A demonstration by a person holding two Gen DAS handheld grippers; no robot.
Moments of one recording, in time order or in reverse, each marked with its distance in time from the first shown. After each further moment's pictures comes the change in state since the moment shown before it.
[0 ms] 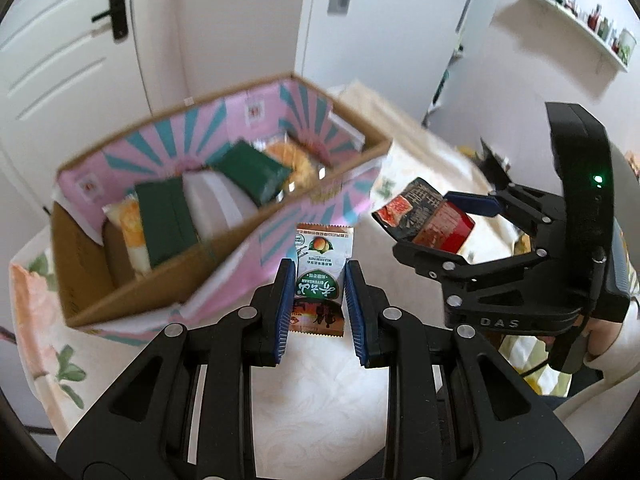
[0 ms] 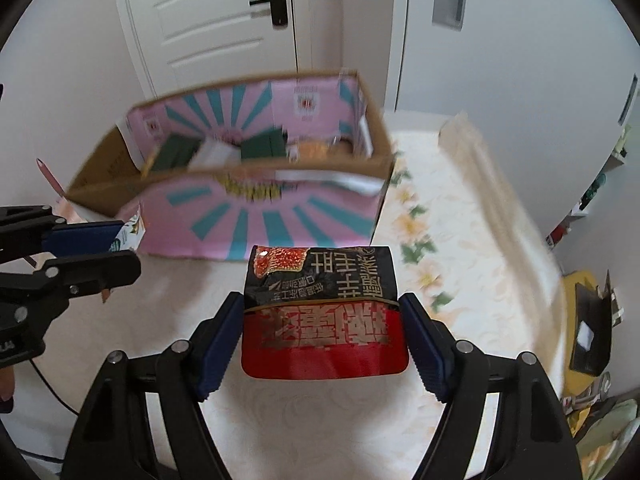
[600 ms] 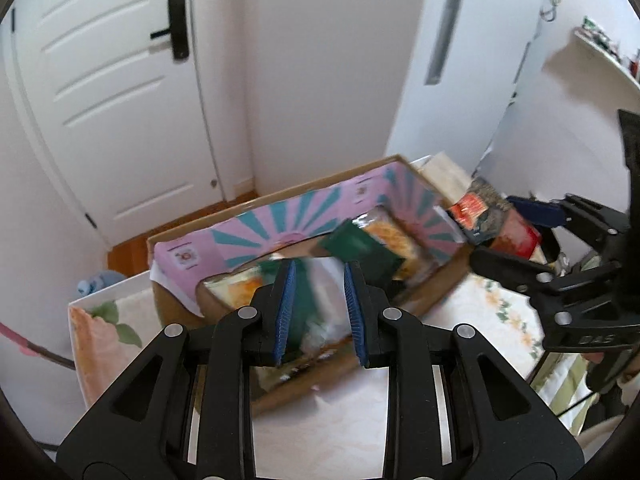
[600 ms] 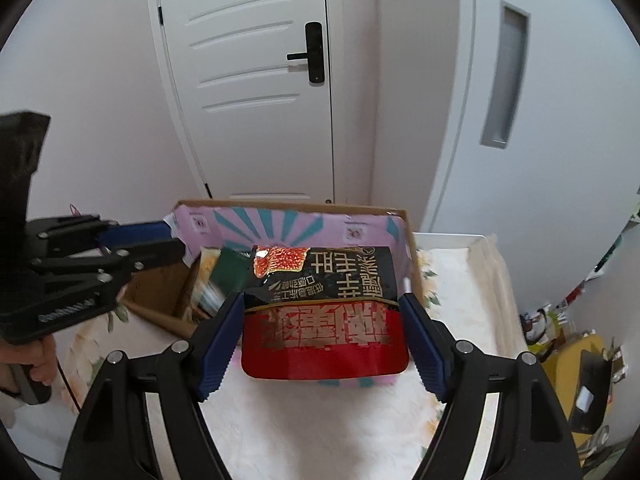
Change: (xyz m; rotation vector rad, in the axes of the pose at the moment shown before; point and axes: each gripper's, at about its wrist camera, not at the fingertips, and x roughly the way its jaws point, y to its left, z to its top) left arm -0.018 0.091 0.067 -0.086 -0.075 0.154; right arm -0.037 0.026 0.094 -0.058 -0.142 0.092
